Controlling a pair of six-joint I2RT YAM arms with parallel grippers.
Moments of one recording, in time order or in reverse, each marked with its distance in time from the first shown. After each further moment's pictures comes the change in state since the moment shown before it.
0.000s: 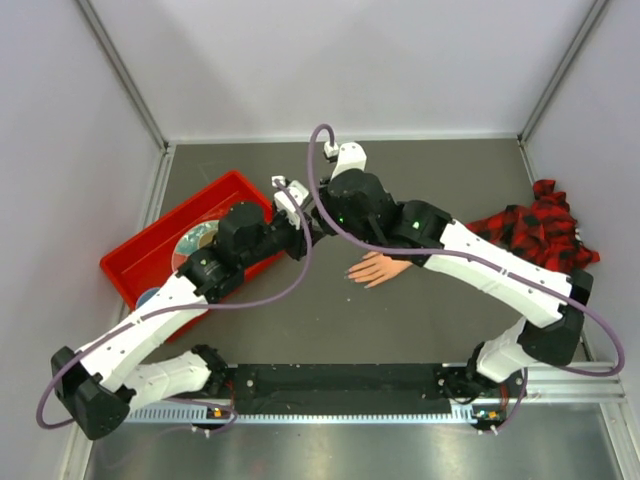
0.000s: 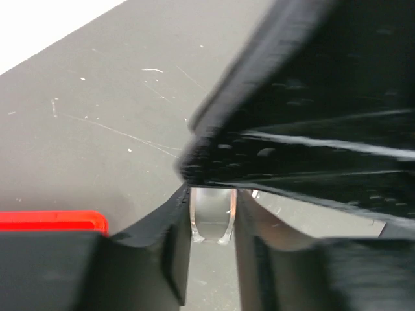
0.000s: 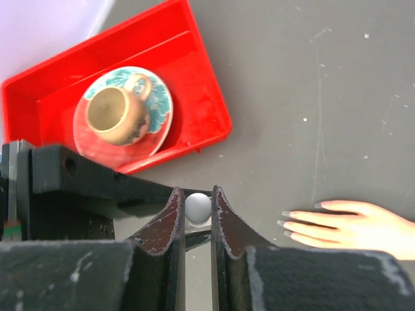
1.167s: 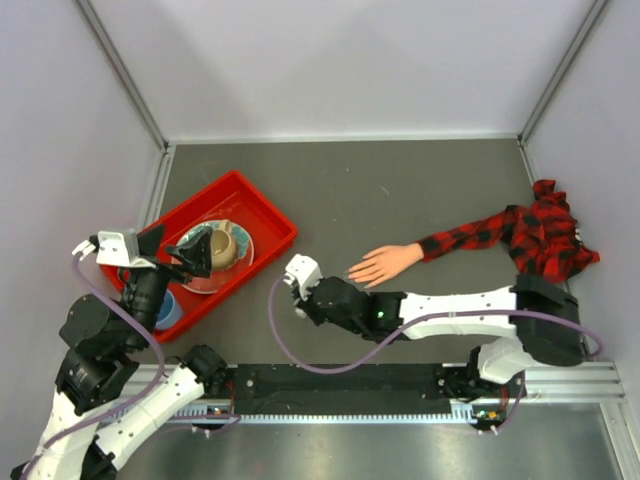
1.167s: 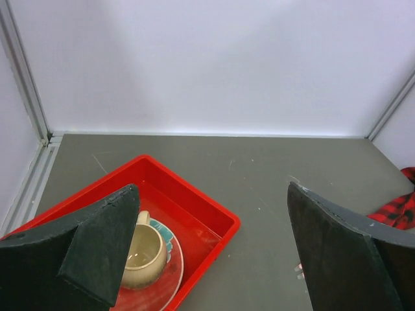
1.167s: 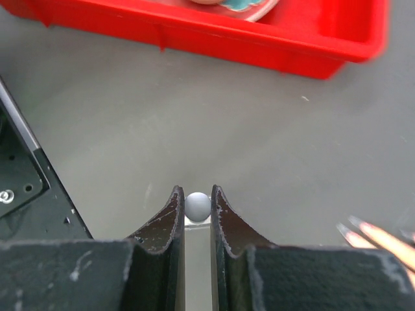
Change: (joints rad) left arm 0.028 -0.681 0.072 -0.309 -0.639 -0.065; right arm 0.254 -0.037 -0.756 0.748 -0.096 -0.365
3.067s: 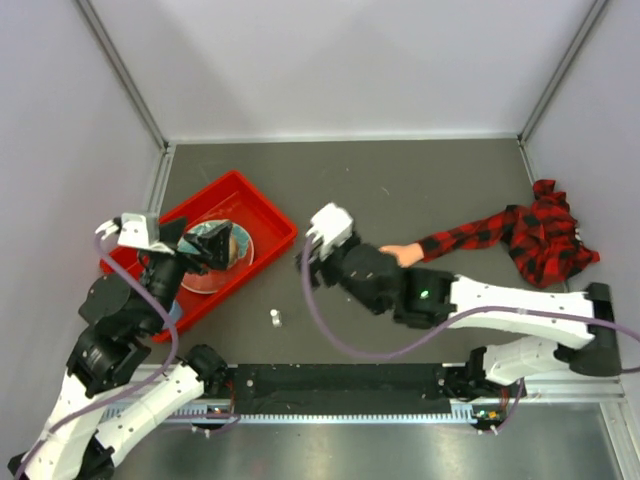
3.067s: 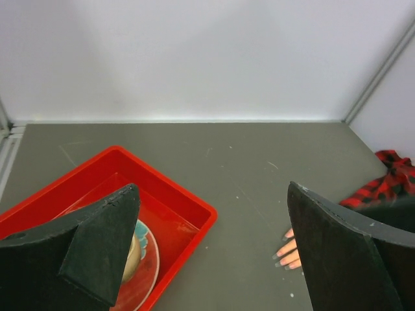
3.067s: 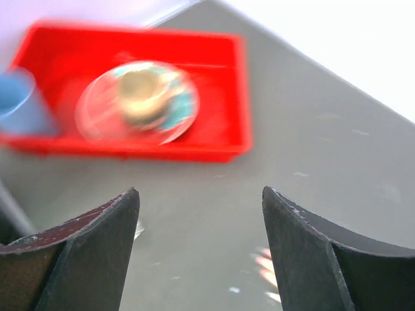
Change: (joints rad) left arm 0.000 0.071 0.005 0.008 0.053 -0.073; right arm 0.036 -0.154 0.264 -0.183 0.232 -0.103
